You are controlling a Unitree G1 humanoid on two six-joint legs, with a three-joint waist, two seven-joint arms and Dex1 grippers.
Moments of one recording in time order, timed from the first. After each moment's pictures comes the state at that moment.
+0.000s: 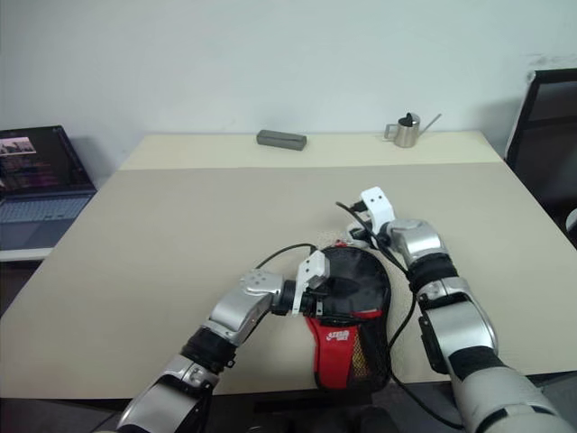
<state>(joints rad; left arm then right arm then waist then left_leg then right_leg) -0.57 0.19 -0.35 0.39 -0.15 0.25 -1.17 -1.01 -0.29 0.10 0.84 0.06 0.58 0.59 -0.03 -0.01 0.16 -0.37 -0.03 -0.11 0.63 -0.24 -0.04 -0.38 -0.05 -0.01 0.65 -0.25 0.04</state>
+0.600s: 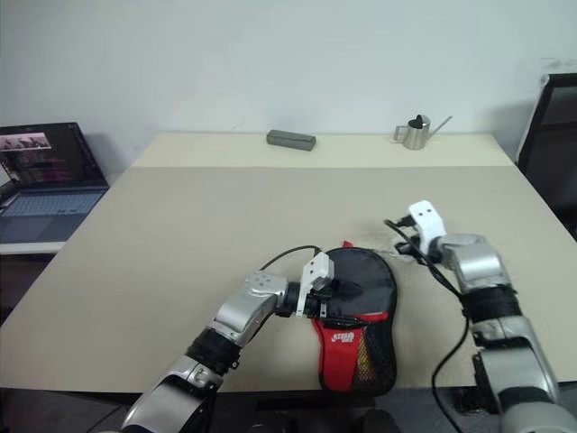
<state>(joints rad) -0.57 0.17 -0.36 0.41 -0.15 0.25 -1.18 -0.68 -0.60 0.05 0.28 0.11 0.89 0.66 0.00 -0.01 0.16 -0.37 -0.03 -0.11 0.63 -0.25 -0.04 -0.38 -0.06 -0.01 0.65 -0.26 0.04</state>
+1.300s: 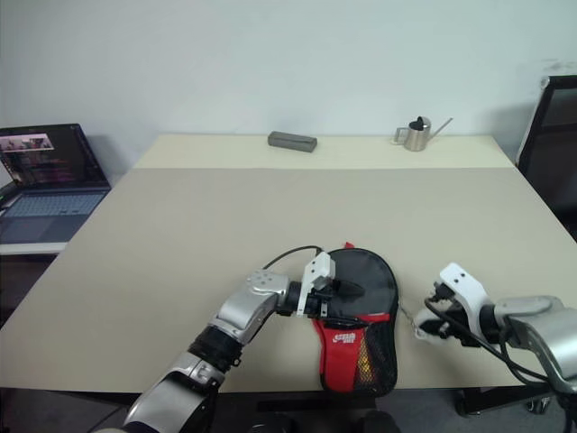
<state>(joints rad) -0.59 0.16 -0.36 0.44 -0.15 0.25 -1.20 -0.07 -0.98 -0.07 -0.48 0.47 1.20 0.89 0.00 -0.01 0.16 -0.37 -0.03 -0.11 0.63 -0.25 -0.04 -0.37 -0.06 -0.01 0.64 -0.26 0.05</state>
